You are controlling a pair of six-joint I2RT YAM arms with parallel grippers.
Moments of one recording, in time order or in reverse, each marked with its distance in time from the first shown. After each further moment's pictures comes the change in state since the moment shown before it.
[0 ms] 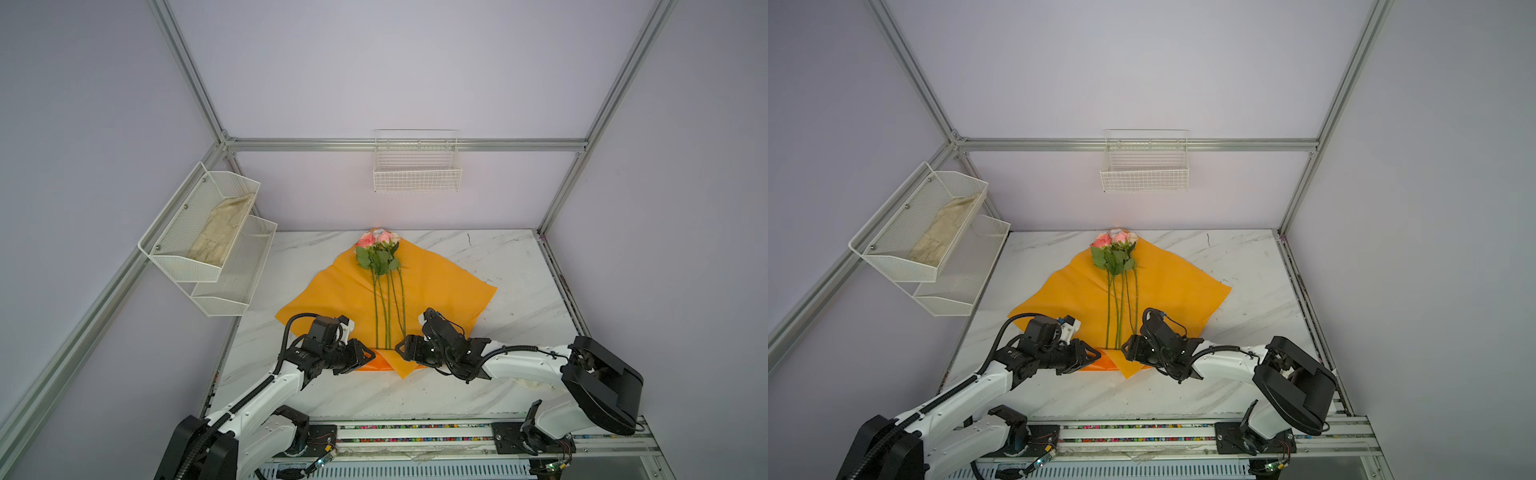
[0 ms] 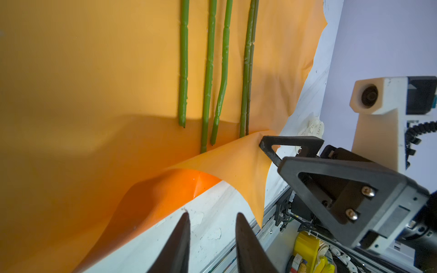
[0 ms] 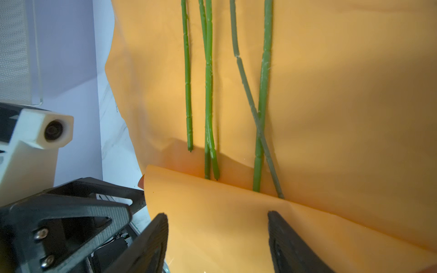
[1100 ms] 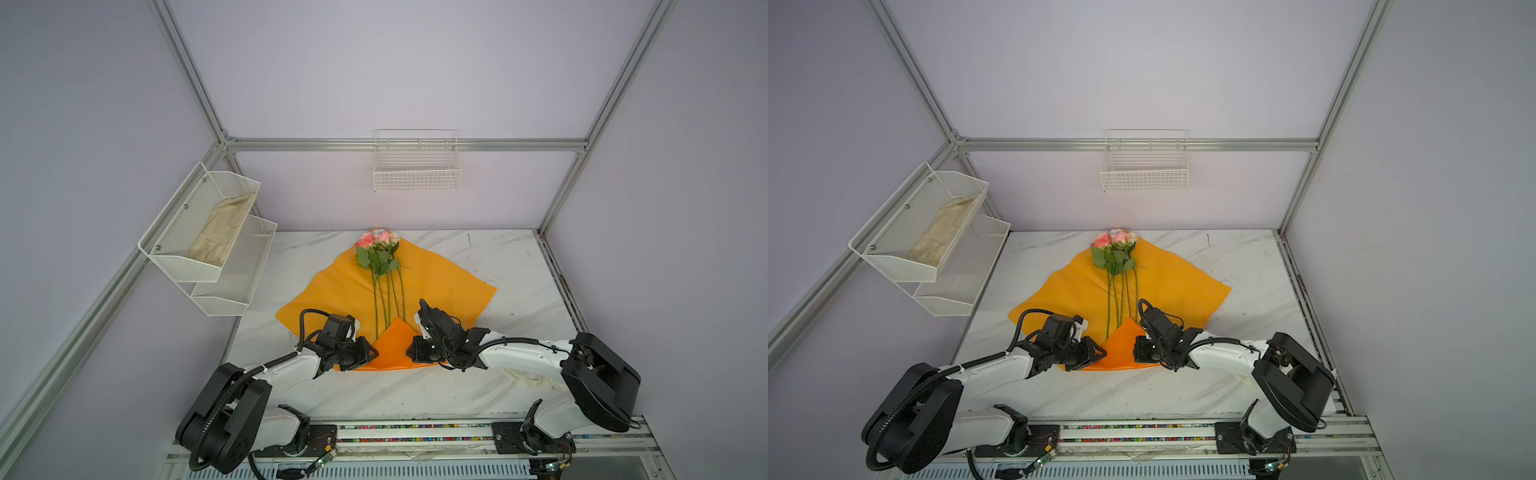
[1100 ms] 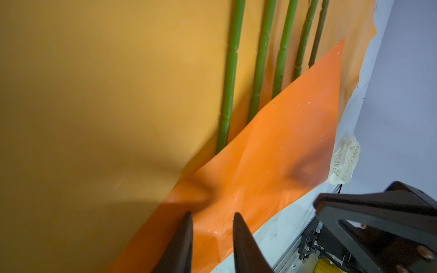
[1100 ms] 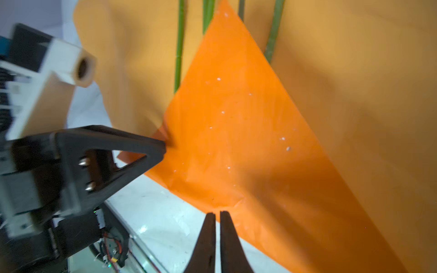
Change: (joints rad) left arm -0.039 0.247 0.003 0.198 -0.114 -0.027; right arm -0.045 0.063 0.108 -0.224 -0.092 -0.237
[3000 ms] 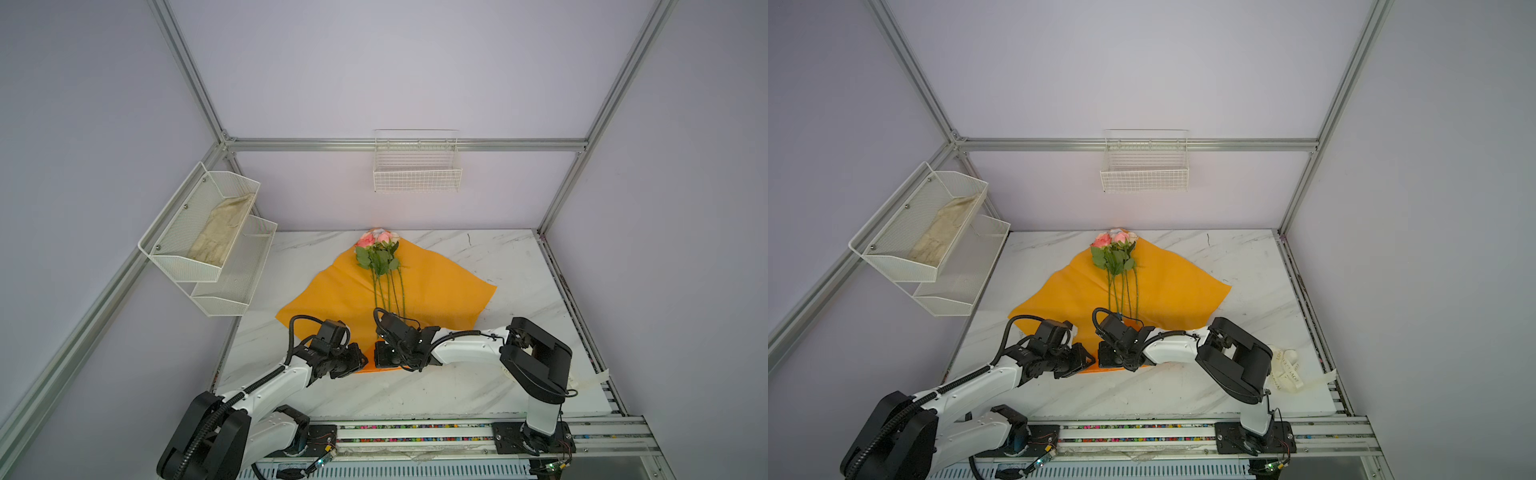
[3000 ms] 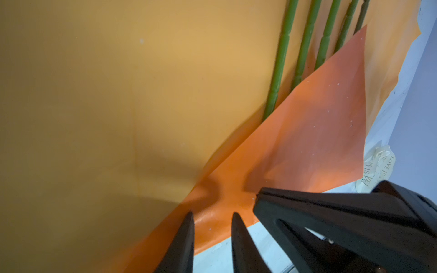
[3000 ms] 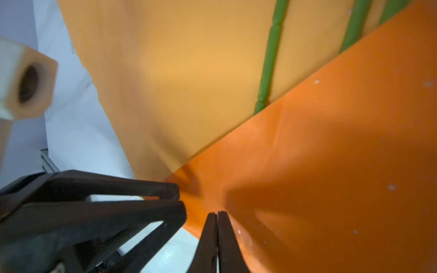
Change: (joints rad) left arm 0.000 -0.166 -0.016 -0.224 -0.114 0.012; right arm 0.181 0.326 0.325 -0.033 0.083 0.096
